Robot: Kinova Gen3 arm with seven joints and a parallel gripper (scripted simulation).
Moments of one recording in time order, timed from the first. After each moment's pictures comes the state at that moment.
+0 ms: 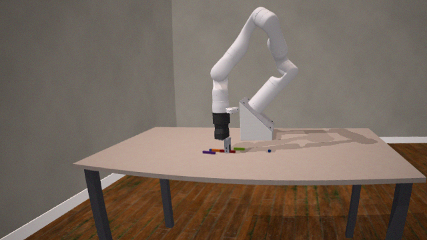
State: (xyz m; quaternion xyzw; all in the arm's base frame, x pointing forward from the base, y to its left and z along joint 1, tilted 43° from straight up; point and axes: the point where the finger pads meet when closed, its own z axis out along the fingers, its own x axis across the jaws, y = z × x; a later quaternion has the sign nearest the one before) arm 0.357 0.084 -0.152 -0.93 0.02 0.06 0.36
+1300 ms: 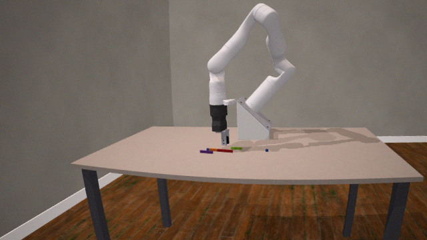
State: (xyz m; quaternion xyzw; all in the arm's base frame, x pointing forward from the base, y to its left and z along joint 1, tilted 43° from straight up) arm 0.354 0.062 -0.128 -0.93 0.02 0.07 0.37
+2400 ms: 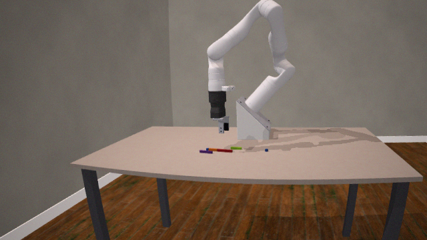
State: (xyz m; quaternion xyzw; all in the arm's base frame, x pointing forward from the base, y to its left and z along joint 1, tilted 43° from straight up) arm 0.367 0.022 -0.087 -0.93 0.02 0.06 0.36
